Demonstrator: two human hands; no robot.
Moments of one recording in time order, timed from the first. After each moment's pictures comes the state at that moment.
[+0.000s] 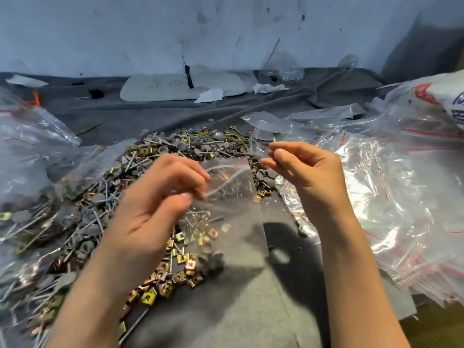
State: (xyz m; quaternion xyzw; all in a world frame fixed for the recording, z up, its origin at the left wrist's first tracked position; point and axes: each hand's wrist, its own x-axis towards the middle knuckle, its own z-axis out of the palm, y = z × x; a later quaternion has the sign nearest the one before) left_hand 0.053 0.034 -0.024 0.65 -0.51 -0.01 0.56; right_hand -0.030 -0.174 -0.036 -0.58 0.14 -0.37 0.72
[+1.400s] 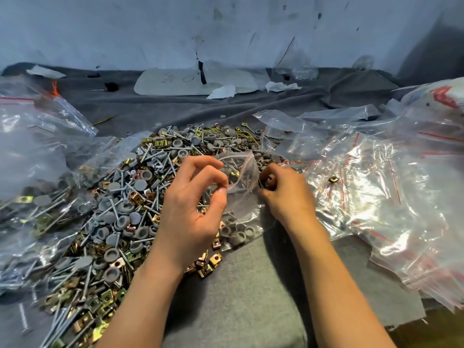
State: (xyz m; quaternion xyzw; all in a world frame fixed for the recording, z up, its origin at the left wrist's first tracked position) left_hand 0.048 0.007 -0.058 0.73 -0.43 0.13 0.51; right_hand 0.002 -0.164 -0.076 -0.90 0.32 -0.15 0.26
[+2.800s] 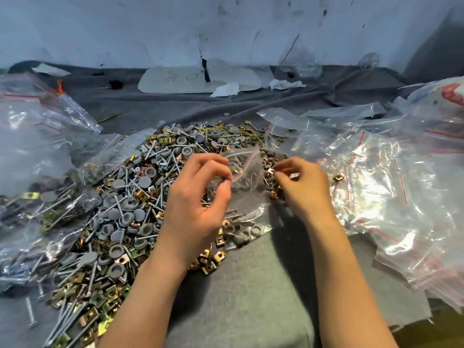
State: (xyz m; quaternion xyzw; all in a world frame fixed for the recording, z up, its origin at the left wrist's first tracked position) left_hand 0.051 0.006 -0.059 0.74 -0.42 0.12 0.51; right_hand -0.009 -0.173 -0.071 -0.82 0.31 -0.26 0.40
